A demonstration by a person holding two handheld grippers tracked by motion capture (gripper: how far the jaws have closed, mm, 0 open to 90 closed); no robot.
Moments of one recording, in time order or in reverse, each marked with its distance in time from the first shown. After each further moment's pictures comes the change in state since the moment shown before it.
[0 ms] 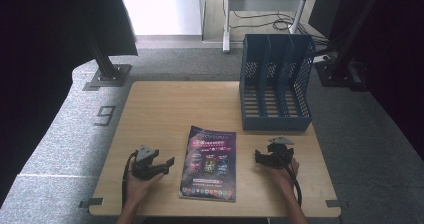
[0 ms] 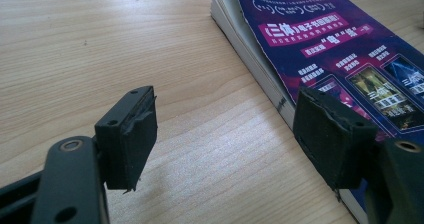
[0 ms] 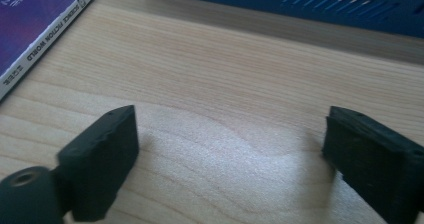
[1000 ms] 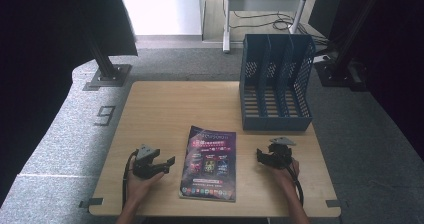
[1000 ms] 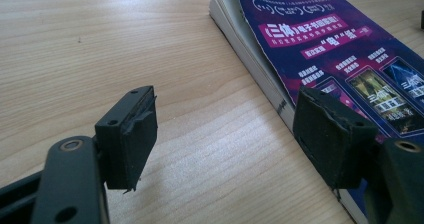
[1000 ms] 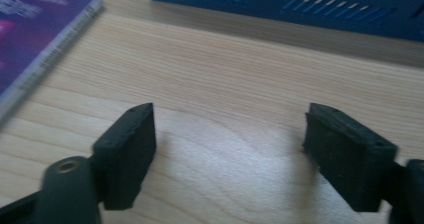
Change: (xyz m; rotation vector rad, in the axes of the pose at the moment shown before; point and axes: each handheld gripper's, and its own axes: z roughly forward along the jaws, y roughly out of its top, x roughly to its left) left arm 0.002 0.001 0.005 0.001 -0.021 -0.017; right arm -0.002 0.000 -0.004 -0.021 0.038 0.017
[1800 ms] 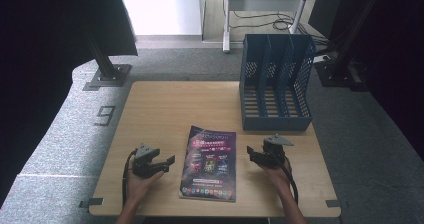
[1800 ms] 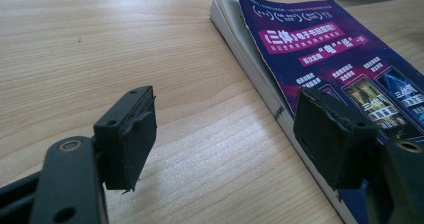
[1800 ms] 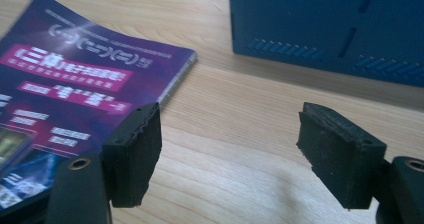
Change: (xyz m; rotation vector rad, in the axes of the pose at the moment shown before) left arm 0.002 0.001 -0.001 -0.001 0.000 -0.033; right arm 0.028 0.014 -0.019 -0.112 0.154 -0.014
